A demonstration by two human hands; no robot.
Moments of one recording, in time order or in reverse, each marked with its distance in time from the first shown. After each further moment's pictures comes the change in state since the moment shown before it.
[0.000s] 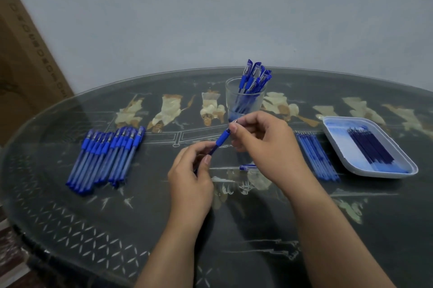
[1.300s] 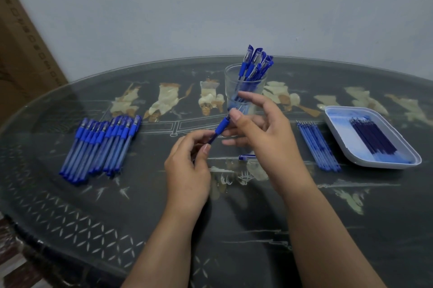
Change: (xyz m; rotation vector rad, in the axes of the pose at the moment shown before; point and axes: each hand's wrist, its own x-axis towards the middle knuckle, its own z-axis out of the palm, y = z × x) left_hand 0.002 -0.004 0.001 -0.011 0.003 0.000; right_hand -0.009 0.002 0.006 0.429 -0.051 0.060
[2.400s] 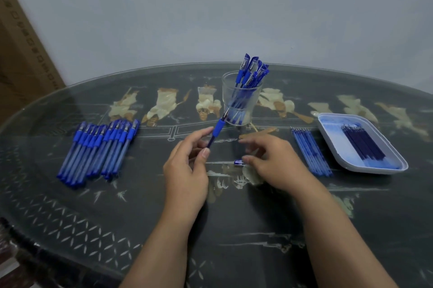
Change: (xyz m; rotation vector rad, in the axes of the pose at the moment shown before) left_hand -0.003 0.009 -0.002 -0.047 -0.049 -0.039; right_hand 0.011 0.026 -0.044 -0.988 -0.134 0.056
